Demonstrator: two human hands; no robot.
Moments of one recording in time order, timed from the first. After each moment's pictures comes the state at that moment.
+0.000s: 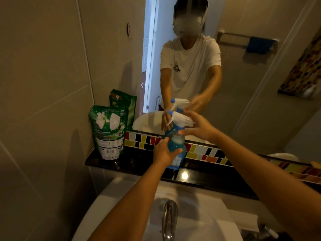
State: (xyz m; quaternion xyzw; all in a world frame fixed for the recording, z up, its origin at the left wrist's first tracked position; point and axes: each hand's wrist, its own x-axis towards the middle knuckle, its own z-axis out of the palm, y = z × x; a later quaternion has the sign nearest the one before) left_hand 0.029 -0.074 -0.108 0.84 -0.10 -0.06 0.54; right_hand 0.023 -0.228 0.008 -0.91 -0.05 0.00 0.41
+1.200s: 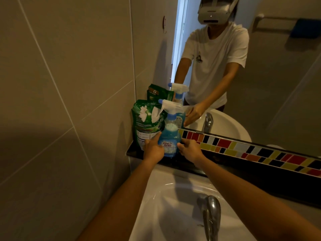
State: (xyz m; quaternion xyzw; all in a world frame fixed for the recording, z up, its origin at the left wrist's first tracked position) left_hand 0.049 0.094 -0.130 0.87 0.03 -0.04 0.50; right_hand 0.033 -0.060 -0.116 -0.88 0.09 0.03 0.47
